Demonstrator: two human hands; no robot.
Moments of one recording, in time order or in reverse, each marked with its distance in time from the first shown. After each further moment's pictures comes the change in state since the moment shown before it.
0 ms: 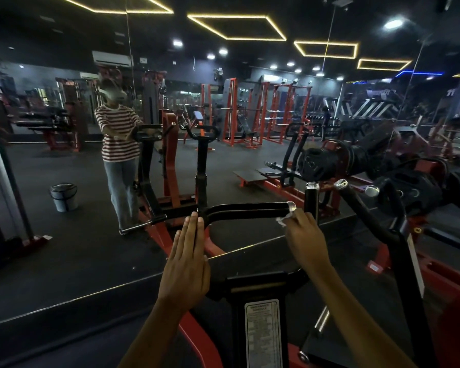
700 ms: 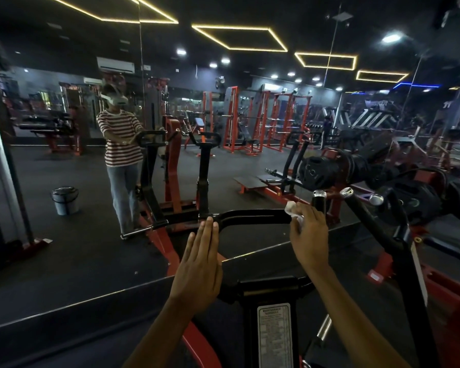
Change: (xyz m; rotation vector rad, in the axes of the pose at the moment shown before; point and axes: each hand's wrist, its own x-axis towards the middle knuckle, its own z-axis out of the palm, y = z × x) left_hand -0.001 -0.008 -0.006 0.089 -0.070 0.031; right_hand 0.016 -0.032 -0.012 0.349 0.177 0.323
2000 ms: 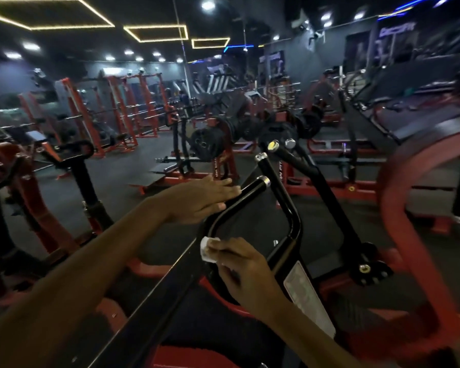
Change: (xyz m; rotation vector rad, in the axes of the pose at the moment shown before) left_hand 0.235 -0.048 0.020 -0.145 -0.389 1.140; right_hand -0.089 -0.144 0.081 0.011 0.062 -0.096
